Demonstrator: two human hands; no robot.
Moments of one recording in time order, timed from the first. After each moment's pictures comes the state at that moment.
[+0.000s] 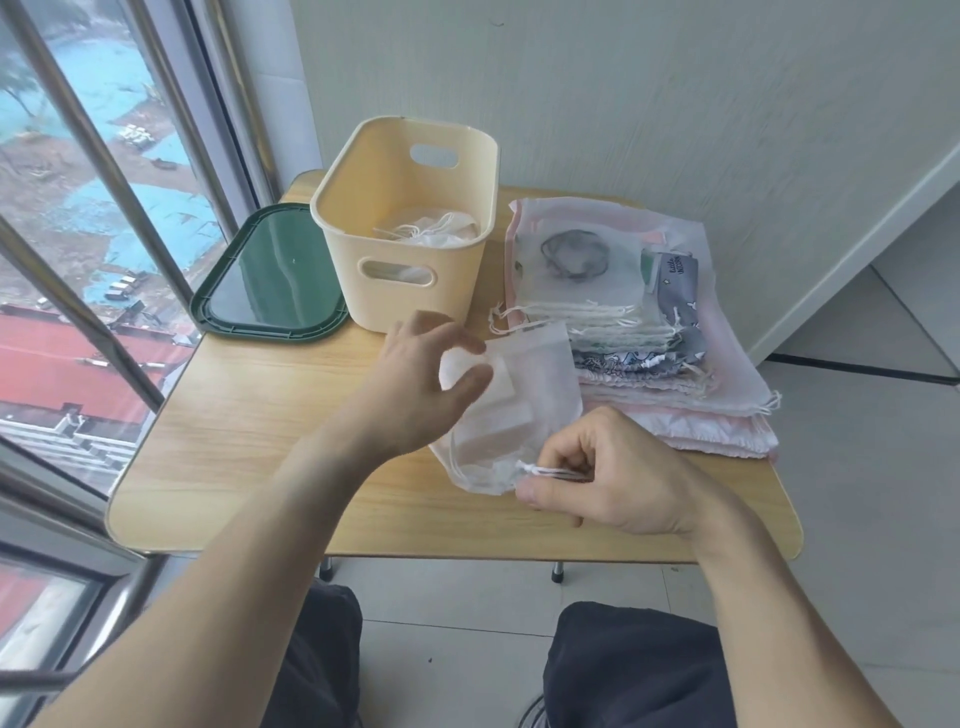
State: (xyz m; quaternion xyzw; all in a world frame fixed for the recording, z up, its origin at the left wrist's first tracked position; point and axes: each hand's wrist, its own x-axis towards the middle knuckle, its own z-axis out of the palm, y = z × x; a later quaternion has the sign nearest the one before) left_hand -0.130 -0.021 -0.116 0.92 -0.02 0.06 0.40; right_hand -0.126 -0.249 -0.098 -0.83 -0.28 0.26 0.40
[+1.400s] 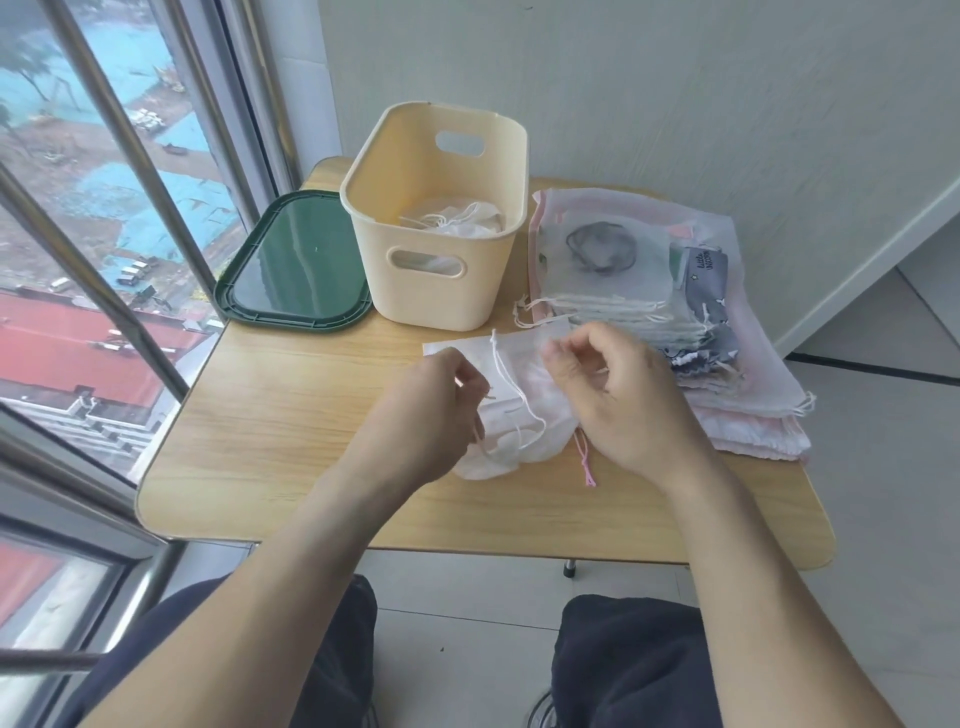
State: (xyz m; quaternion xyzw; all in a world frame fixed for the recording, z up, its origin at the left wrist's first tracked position) left_hand -0.158 -0.028 -0.107 0.88 0.10 -0.02 0.46; right_hand -0.101 -0.214 -0.102 -0.89 -0.23 -0.04 0.39
